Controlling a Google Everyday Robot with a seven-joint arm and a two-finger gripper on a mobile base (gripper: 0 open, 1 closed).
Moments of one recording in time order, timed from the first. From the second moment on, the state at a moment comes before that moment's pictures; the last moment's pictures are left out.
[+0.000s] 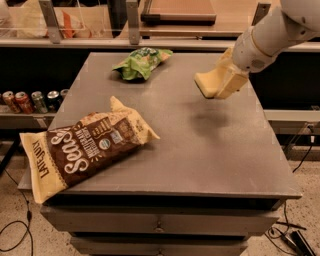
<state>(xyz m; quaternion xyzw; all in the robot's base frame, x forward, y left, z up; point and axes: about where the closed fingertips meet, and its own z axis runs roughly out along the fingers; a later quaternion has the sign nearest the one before) 0.642 -0.196 0.903 -0.66 0.69 0.00 0.29</state>
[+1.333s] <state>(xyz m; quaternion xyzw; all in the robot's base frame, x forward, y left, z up) 0.695 -0.167 0.897 -0.64 0.68 0.00 0.35</state>
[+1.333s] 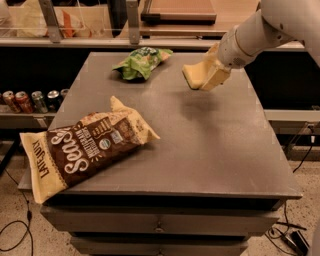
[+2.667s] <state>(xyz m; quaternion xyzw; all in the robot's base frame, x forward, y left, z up) 0.786 -0.126 0.910 -0.67 0.63 -0.01 0.39</state>
